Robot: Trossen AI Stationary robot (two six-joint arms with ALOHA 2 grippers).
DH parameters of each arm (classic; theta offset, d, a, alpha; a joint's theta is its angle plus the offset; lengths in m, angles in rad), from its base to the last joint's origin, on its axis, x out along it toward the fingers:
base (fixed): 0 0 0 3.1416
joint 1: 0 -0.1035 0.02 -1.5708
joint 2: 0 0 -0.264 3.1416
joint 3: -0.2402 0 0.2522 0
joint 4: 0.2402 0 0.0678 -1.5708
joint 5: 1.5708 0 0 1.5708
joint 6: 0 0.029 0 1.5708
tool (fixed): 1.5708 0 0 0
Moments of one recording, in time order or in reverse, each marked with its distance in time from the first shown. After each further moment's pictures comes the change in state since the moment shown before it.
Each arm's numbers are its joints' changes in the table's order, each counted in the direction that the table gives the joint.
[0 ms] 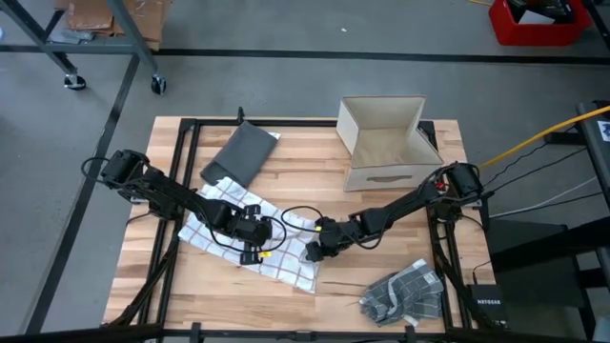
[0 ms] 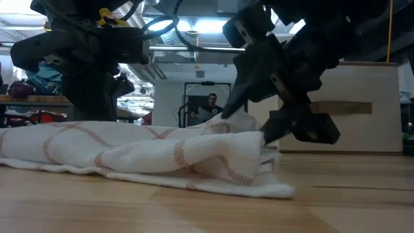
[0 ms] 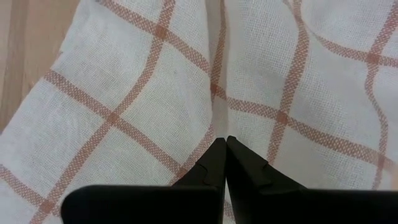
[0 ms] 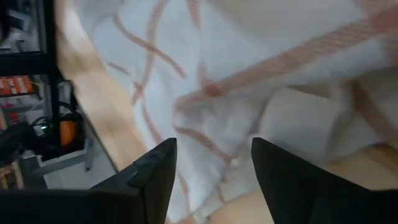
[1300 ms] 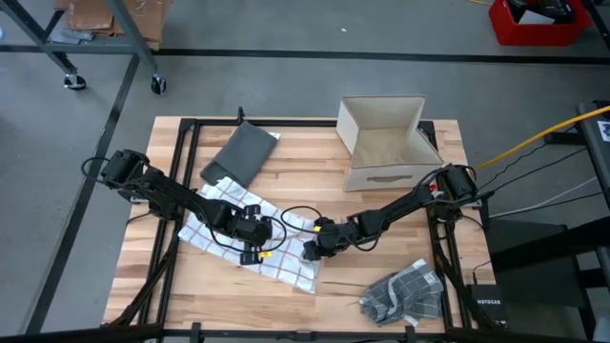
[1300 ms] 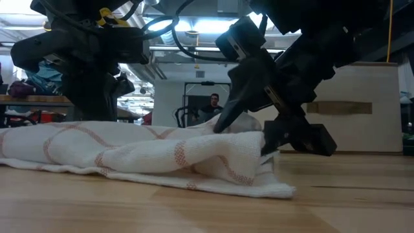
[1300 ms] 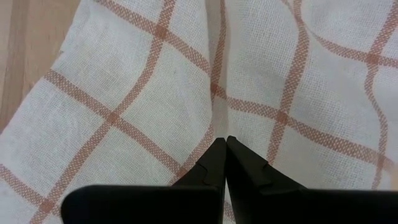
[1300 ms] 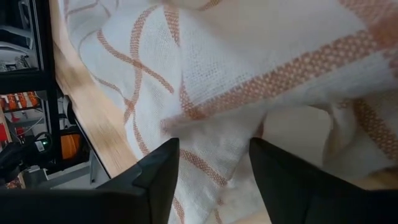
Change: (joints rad) left arm 0.000 0.000 0.000 0.000 0.000 -0.003; right arm 0.000 -0.050 0.000 -0.060 0.033 0.044
